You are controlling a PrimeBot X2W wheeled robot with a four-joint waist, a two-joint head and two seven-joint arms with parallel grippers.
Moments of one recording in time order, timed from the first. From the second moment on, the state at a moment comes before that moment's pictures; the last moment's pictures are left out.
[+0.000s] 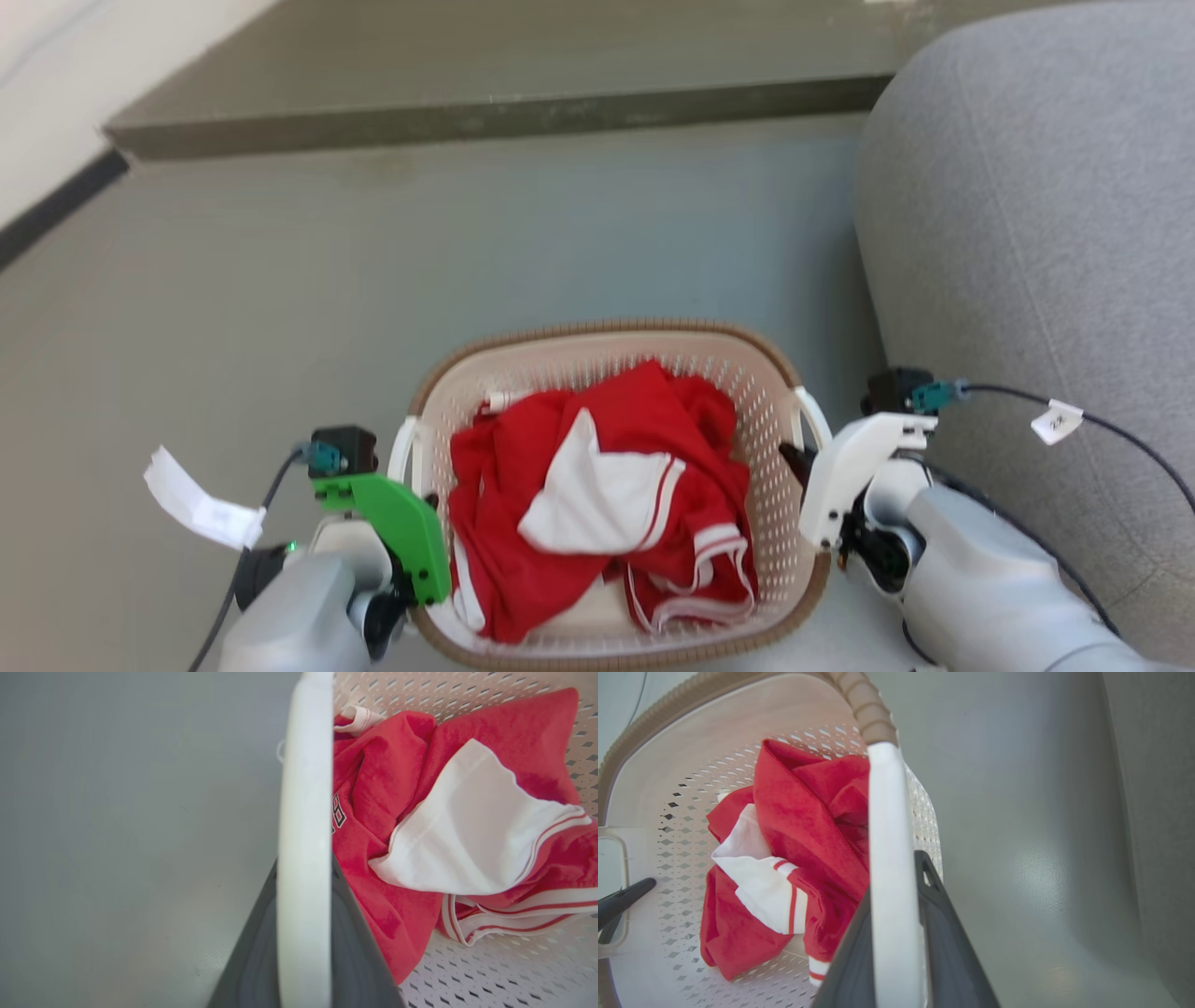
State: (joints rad) left arm -0.59 0.01 -0.71 1.12 -0.85 -0.13 0.02; right arm -0.59 -0.05 0.74 1.13 0.92 0.12 0.01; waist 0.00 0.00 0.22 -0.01
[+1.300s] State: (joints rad) left arm -0.51 0.02 -0.77 1.14 -0.93 -0.13 0.10; right arm -0.50 -0.06 0.82 1.13 1.00 0.11 0.11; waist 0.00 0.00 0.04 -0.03
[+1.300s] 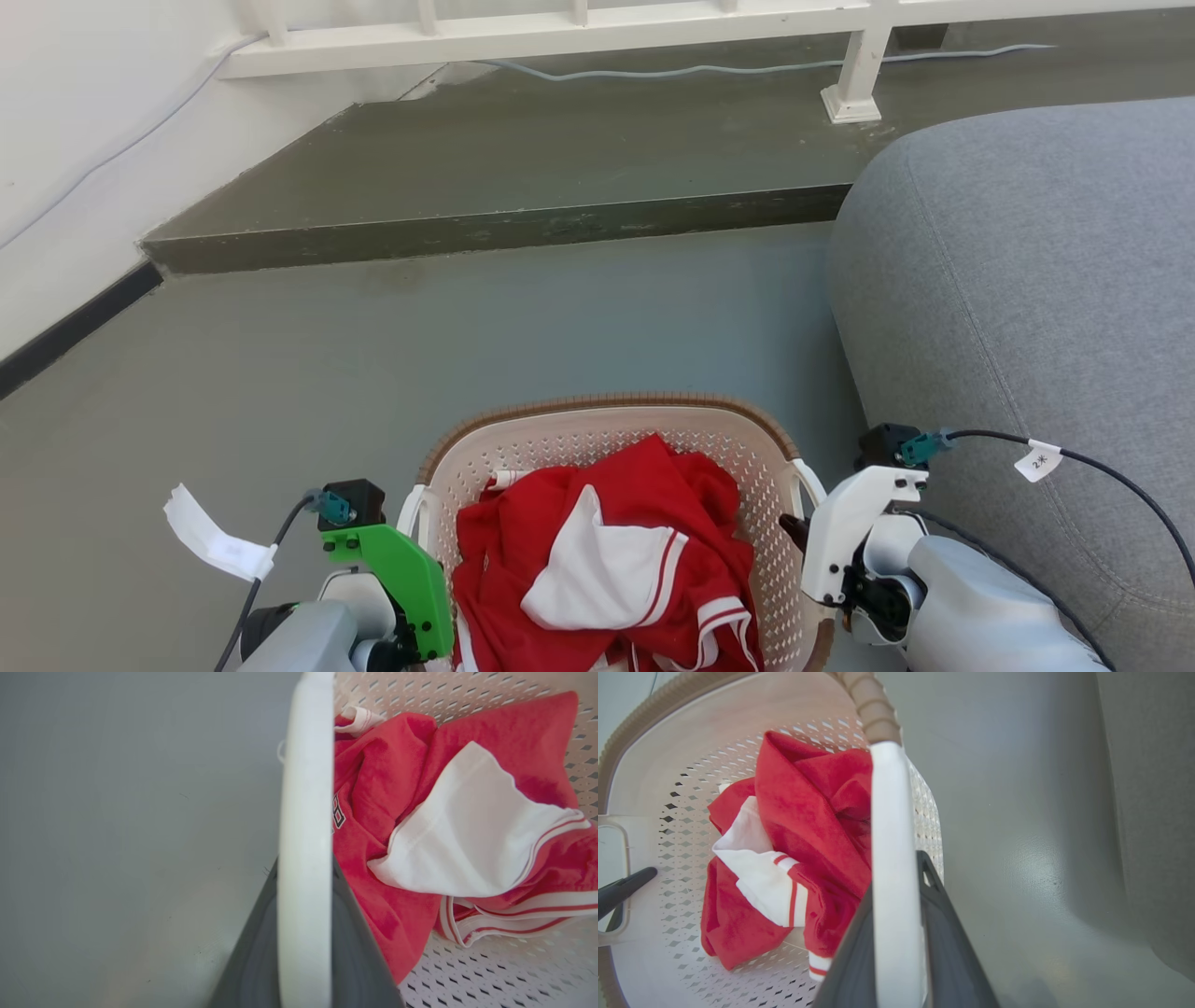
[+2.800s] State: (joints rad) left arm -0.65 0.02 -0.81 1.13 -0.96 -0.09 0.02; right arm -0.66 -0.06 0.84 1.14 1.02 0.11 0.06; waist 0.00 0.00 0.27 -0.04
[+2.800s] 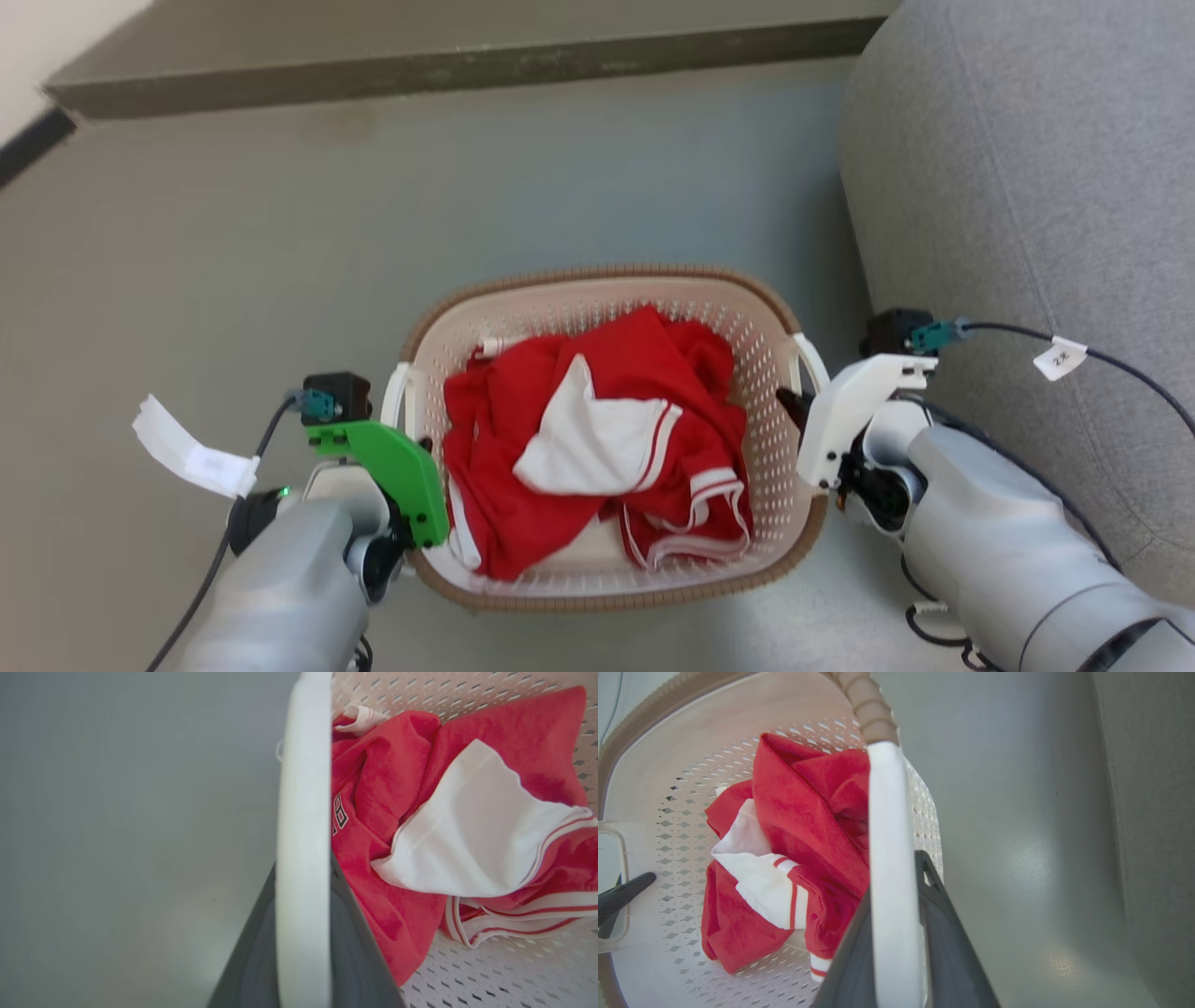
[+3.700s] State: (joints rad) left arm -0.90 0.02 -0.78 1.12 -0.94 -0.08 -0.08; right arm -0.90 -0.10 0.84 1.13 0.98 0.11 -0.08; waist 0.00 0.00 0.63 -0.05
